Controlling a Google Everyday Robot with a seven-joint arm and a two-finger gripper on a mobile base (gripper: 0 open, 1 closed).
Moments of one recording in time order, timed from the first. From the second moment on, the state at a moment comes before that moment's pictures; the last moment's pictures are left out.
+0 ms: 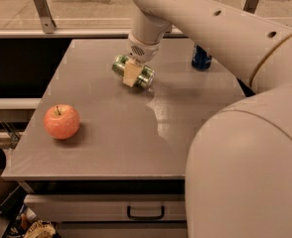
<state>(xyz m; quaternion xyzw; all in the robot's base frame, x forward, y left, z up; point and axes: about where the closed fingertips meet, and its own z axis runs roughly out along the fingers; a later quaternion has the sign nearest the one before) 0.684 0.019 0.852 -0.55 0.81 0.04 0.17</state>
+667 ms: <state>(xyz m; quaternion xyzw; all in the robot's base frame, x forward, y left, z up) 0.691 0.025 0.826 -0.56 0.81 0.04 0.14</state>
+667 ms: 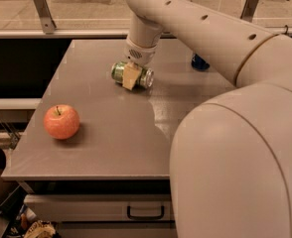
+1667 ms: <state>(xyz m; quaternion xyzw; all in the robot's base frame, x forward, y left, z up) 0.691 0.026 0.834 -0.56 0.81 0.05 0.14</state>
